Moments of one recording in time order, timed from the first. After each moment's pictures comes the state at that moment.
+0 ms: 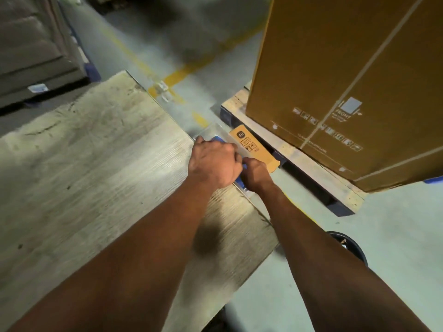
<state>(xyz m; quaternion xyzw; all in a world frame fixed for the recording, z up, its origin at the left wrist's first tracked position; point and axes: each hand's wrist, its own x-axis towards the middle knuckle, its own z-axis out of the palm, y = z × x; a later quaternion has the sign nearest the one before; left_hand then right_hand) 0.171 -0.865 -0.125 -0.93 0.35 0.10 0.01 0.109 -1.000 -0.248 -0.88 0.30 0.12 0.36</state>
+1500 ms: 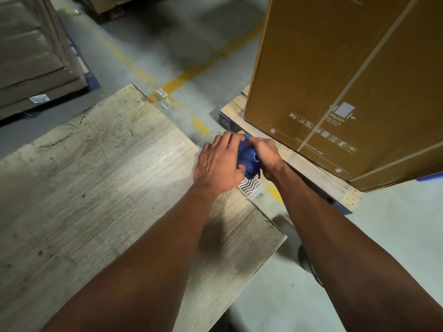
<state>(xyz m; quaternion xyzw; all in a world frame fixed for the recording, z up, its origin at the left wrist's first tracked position) 0.176 -0.852 -0.133 -0.90 0.39 0.03 -0.17 0.135 -1.011 -0.163 -0.61 0.42 -0.03 0.67</state>
